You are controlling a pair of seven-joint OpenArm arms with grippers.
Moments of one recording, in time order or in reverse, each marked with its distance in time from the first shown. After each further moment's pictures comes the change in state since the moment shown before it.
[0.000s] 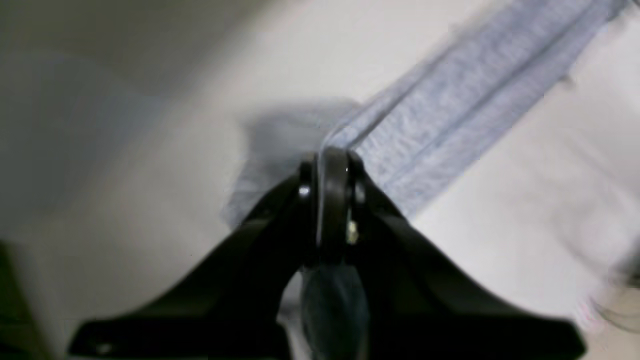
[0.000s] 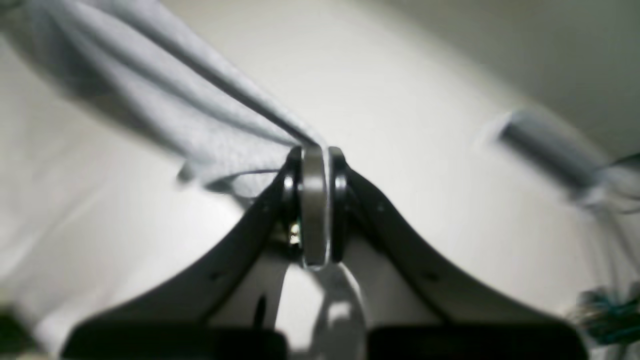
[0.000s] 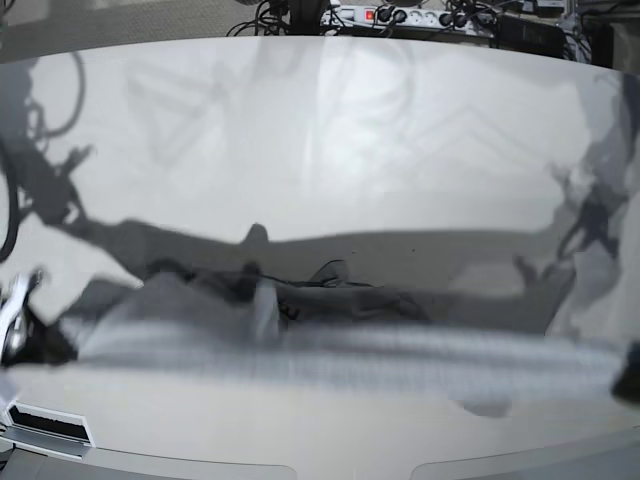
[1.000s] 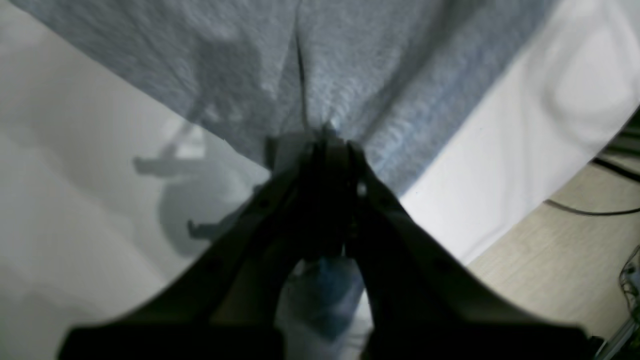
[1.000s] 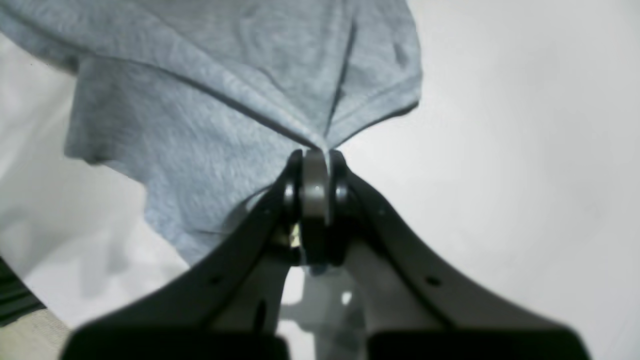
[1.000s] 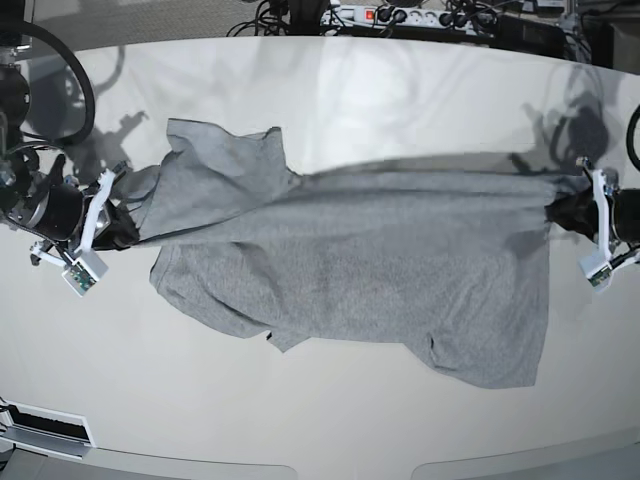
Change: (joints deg) left arm 30.7 6.1 -0.1 -0.2 23.8 1.7 -15.0; right arm -17.2 -8.3 -9.2 -7.9 -30.0 0.5 26.9
